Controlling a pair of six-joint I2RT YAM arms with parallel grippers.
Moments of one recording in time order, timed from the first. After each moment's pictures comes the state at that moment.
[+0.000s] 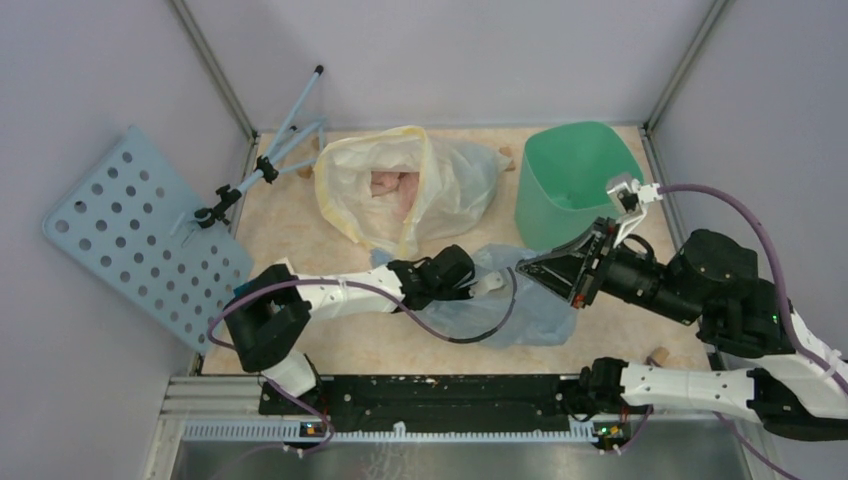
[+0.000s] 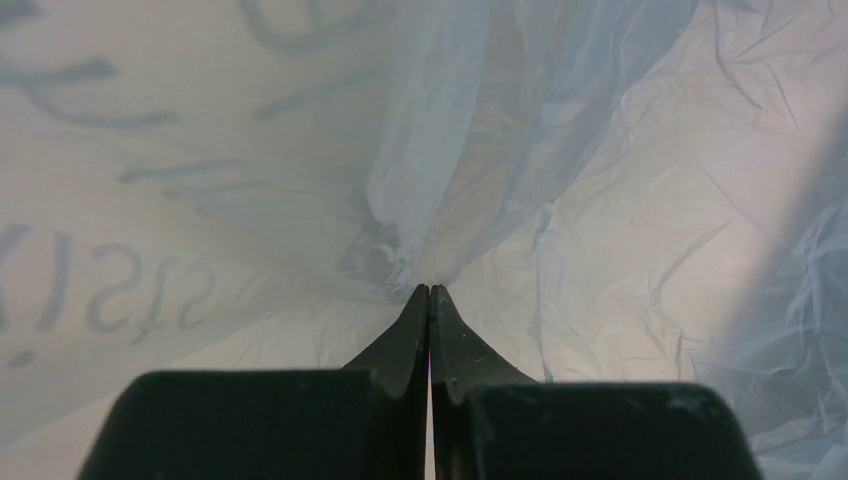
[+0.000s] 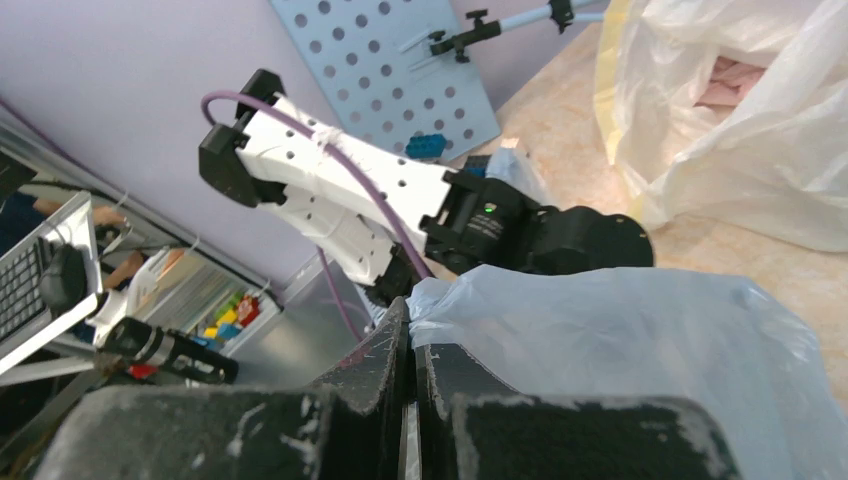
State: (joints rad) left arm -1.03 1.63 0.97 -0.27 0.13 0.18; right arm 1.23 0.73 1.35 -0.66 0.14 0.54
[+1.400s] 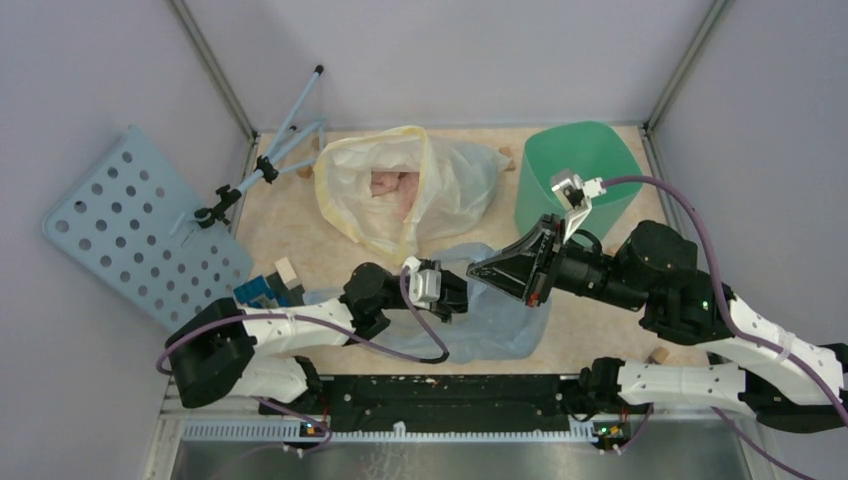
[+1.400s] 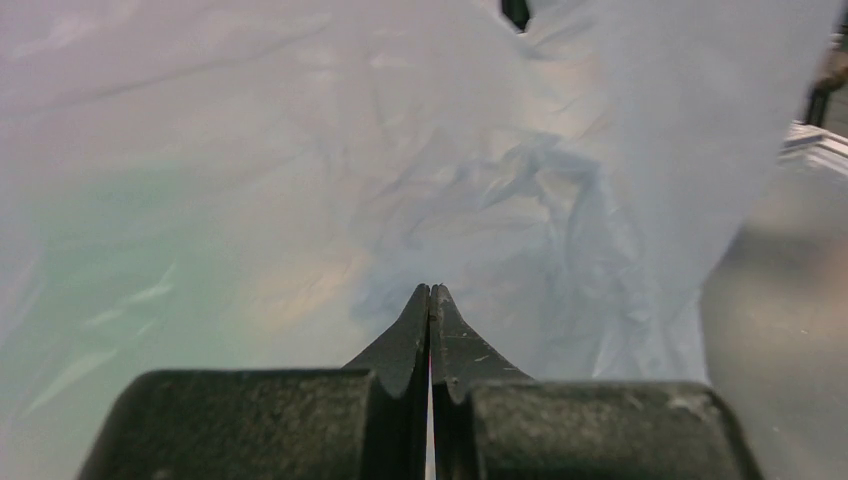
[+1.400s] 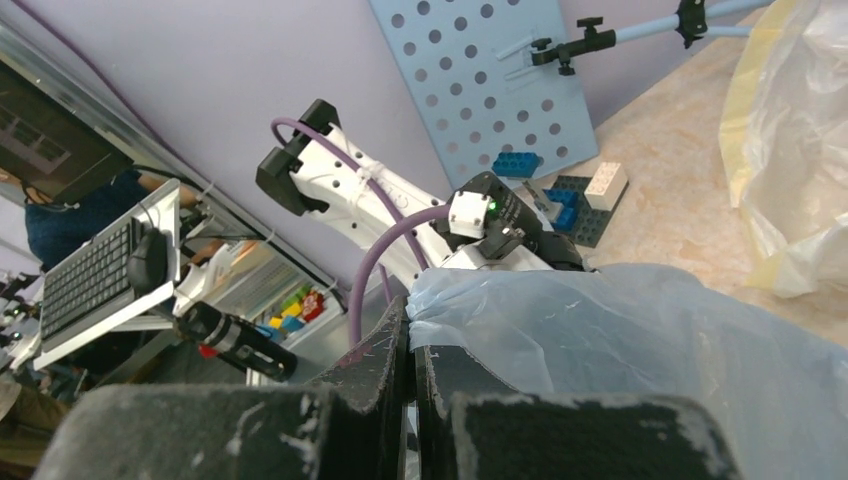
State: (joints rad) left arm -1.03 1.29 0.55 1.12 0.64 -0.03; right arm 1.23 0.82 1.26 -0.36 -0.03 0.58
